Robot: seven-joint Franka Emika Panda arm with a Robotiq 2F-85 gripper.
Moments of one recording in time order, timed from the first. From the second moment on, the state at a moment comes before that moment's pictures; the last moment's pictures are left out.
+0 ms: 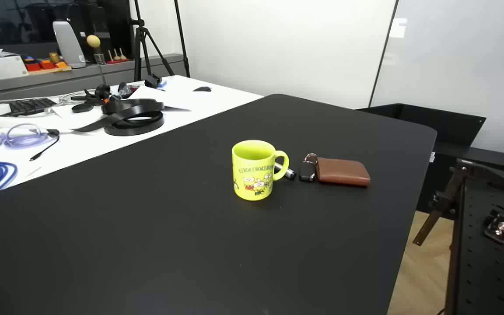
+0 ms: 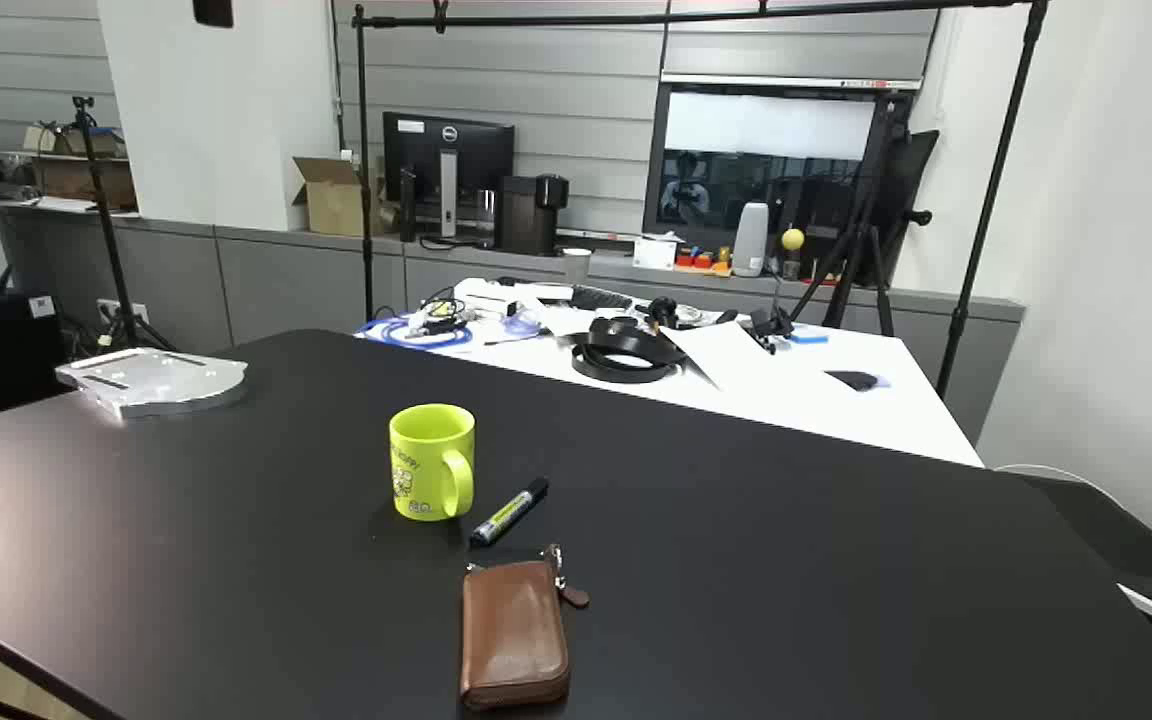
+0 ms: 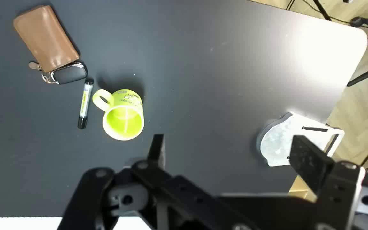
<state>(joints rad) 0.14 -0.82 -0.04 -2.60 0.18 1.93 -0.14</state>
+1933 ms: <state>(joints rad) -0.14 -0.80 -0.07 -2.70 -0.16 2.15 -0.15</state>
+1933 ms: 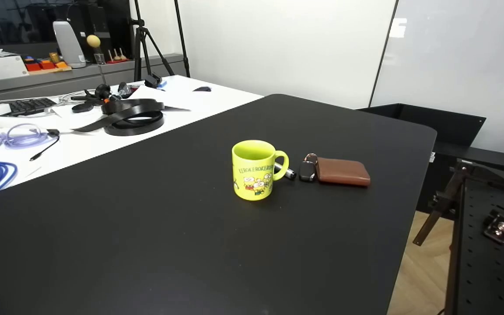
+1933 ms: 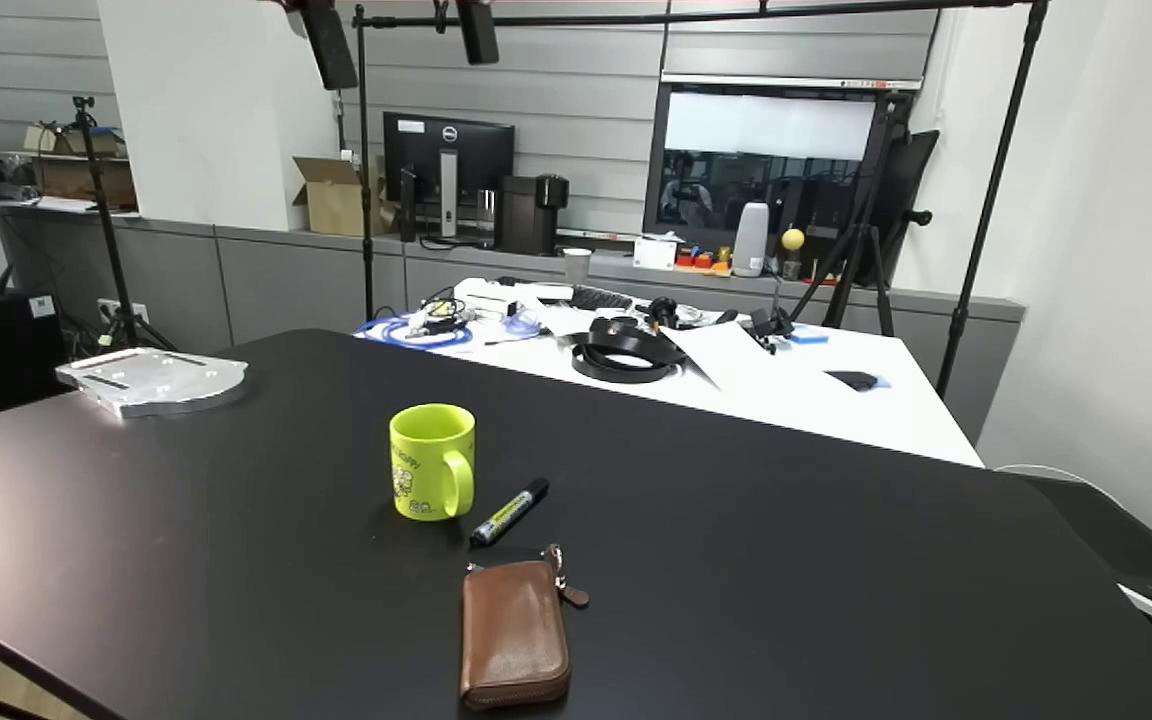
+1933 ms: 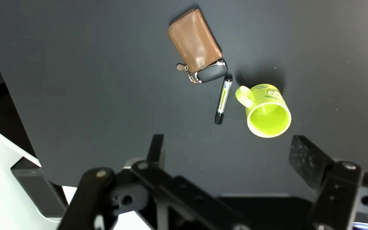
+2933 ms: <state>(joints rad) -0.13 -0.13 -0.33 -2.45 0.11 2.44 -0.37</state>
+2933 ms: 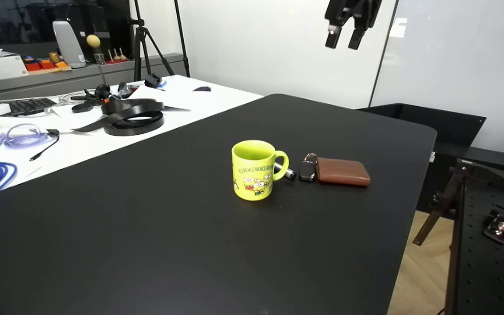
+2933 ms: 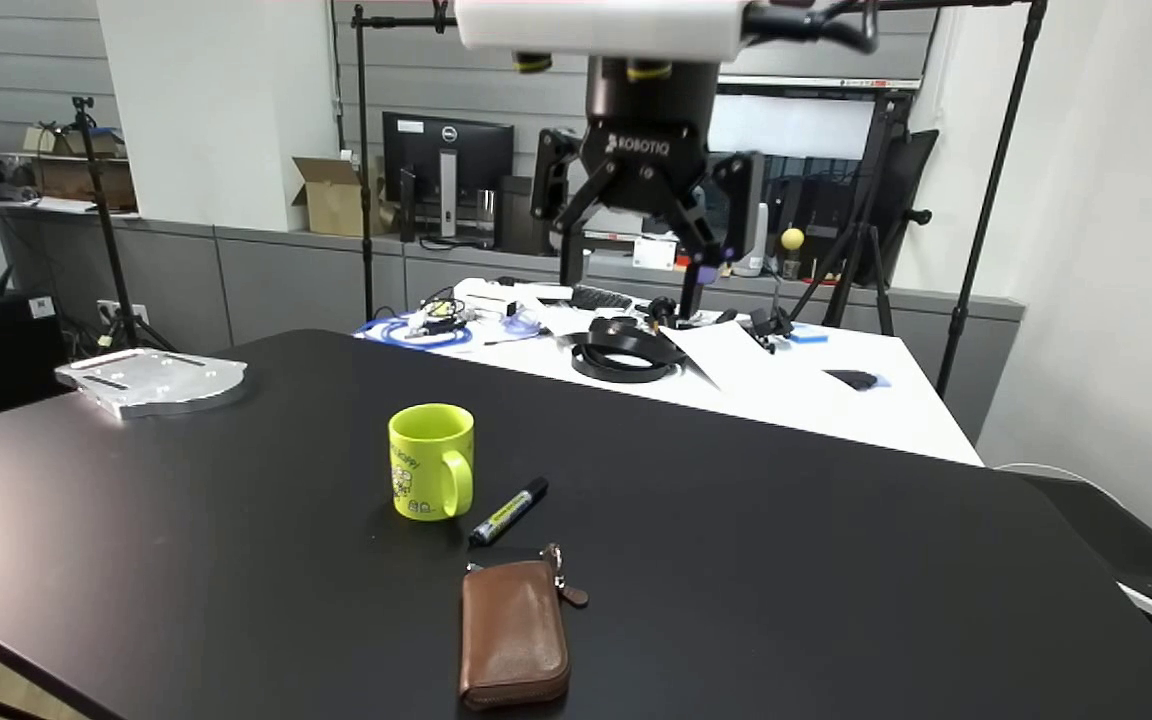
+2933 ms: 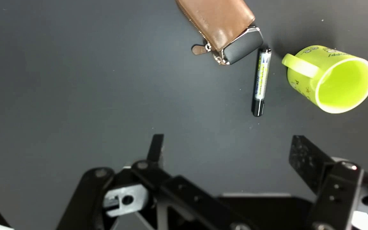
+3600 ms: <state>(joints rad) -0.14 0.02 -0.25 -2.39 0.11 2.45 -0.36</state>
